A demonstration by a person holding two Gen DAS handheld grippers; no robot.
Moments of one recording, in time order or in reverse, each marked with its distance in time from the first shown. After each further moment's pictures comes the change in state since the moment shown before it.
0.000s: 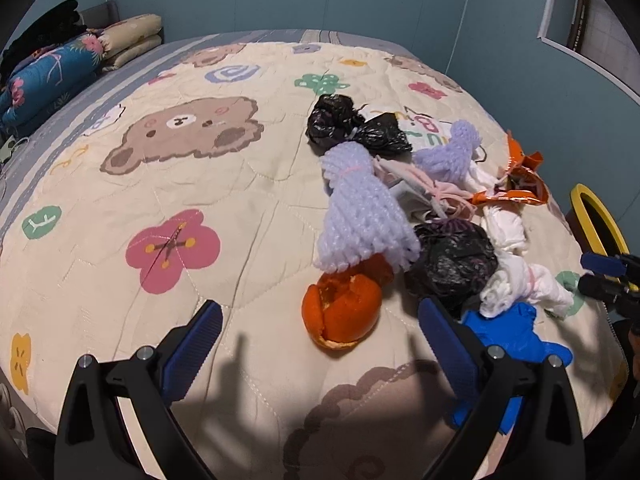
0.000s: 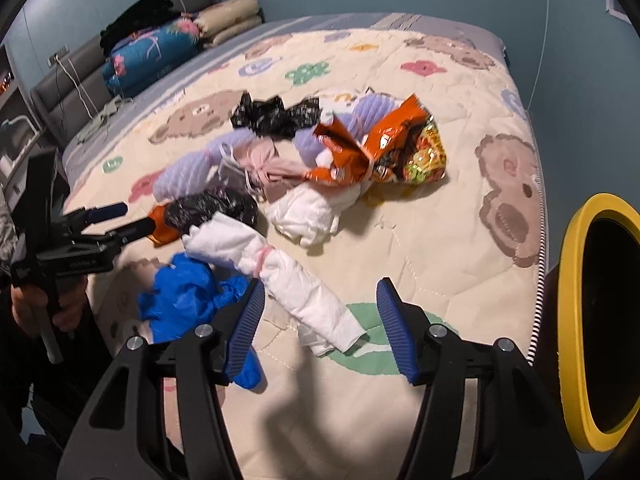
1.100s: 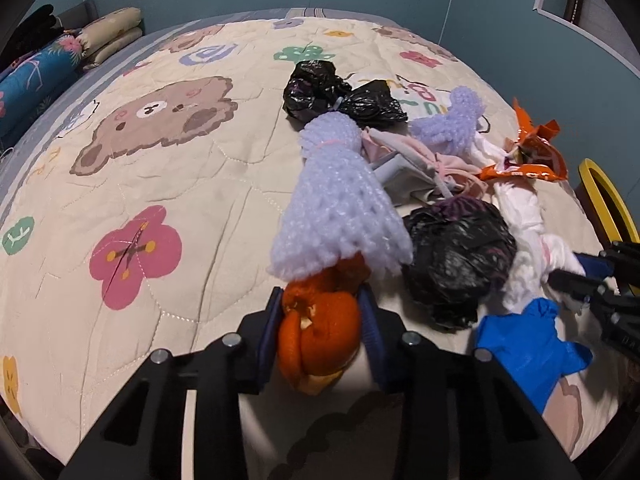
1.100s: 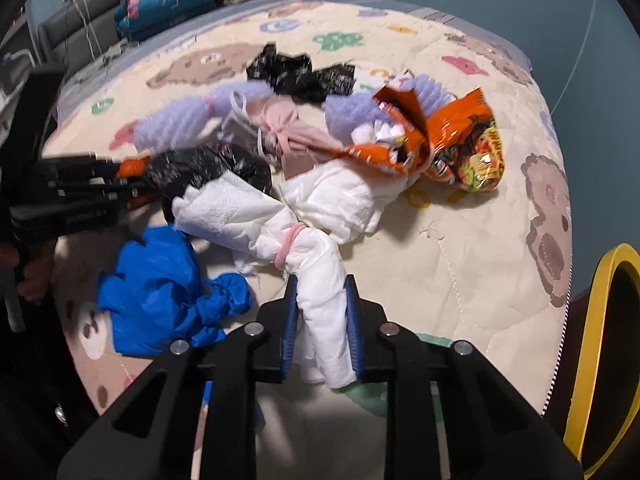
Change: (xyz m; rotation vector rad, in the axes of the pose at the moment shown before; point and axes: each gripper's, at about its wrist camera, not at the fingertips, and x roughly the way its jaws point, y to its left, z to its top) left arm 0.031 -0.014 0.006 0.062 0.080 -0.009; right arm 0.048 0.032 0.006 -0.151 0.062 -0.062
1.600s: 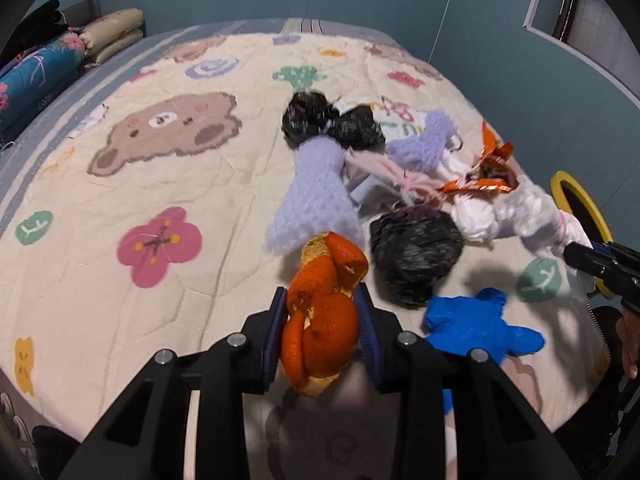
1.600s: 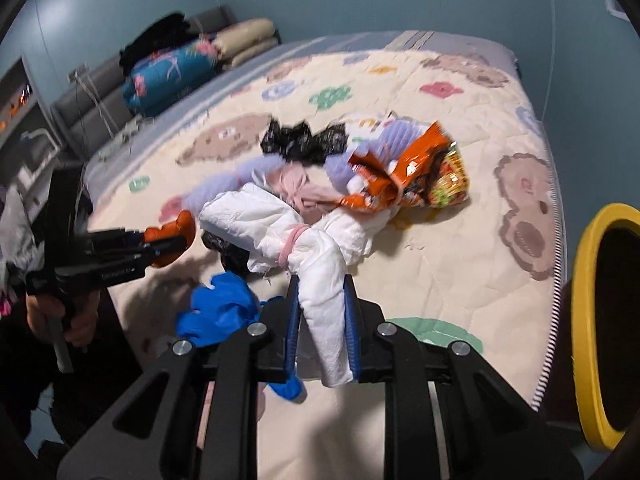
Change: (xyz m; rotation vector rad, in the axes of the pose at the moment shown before) left arm -0.054 0.002 -0.006 -0.022 -0.042 -0.044; right arm -0.073 -0.025 -0.012 0.186 -0.174 0.141
